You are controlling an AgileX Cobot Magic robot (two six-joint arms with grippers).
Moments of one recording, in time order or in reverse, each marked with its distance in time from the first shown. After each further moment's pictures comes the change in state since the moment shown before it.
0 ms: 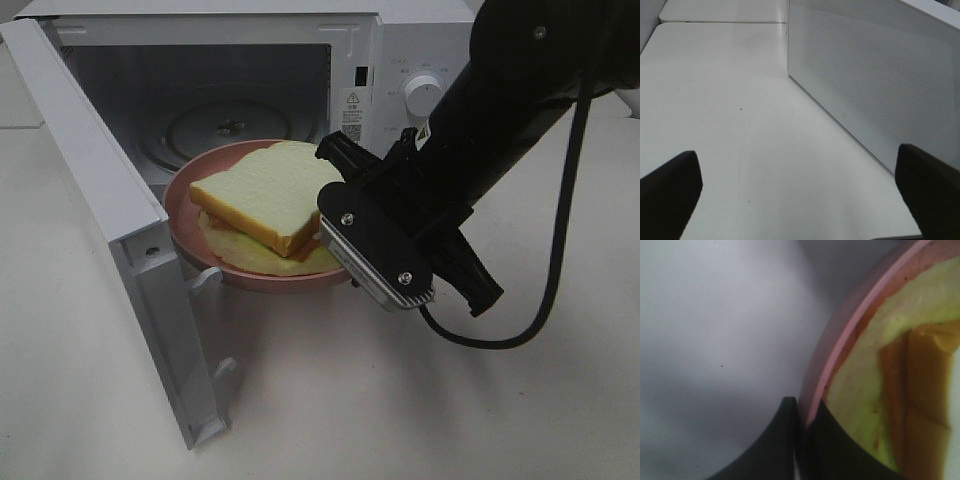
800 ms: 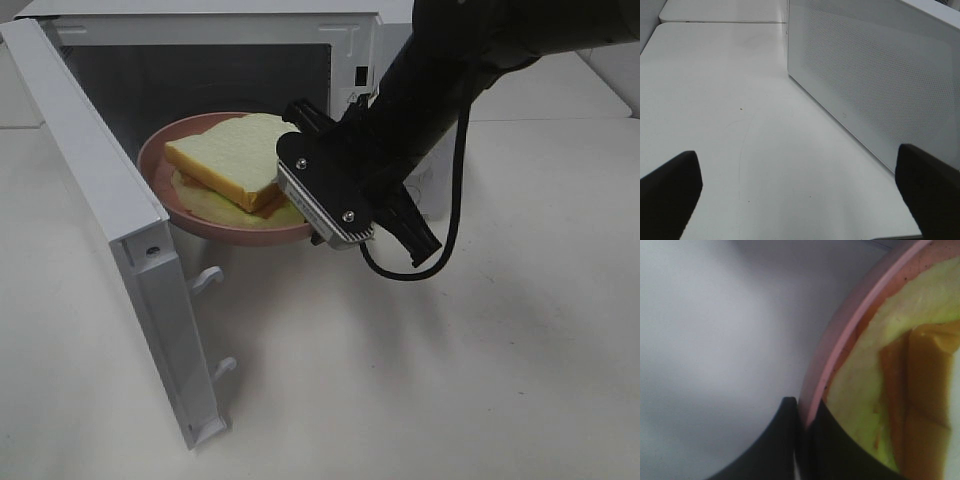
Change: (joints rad) left arm 0.000 0.000 0.000 0.000 0.000 0.000; right arm -0.036 0.169 -0.220 0.080 0.032 -0.066
